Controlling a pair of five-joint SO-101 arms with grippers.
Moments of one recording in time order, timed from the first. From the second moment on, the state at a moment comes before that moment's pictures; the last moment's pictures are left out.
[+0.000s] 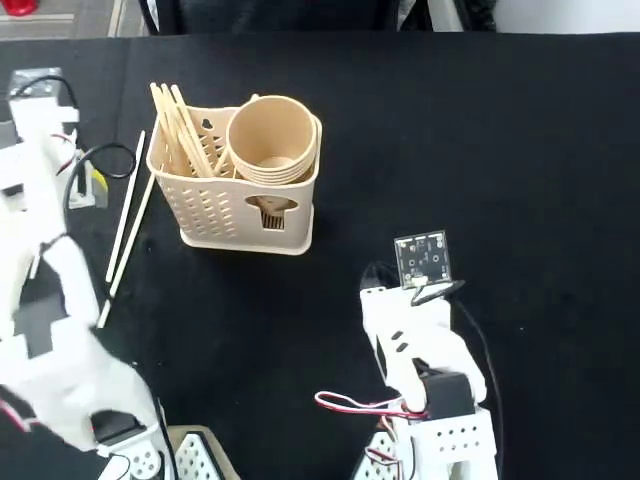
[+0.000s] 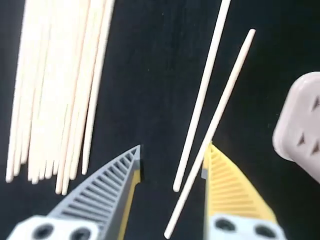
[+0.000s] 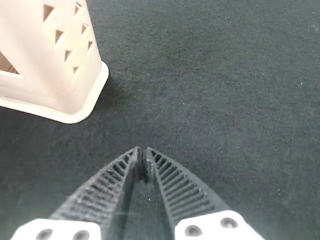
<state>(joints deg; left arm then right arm) -28.1 16.6 -13.4 79.6 -18.8 -8.4 -102.3 96.8 51.6 1.7</state>
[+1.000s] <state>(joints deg) -24.0 60.9 -64.4 96.0 -21.3 -8.4 -102.3 96.8 51.6 1.7</state>
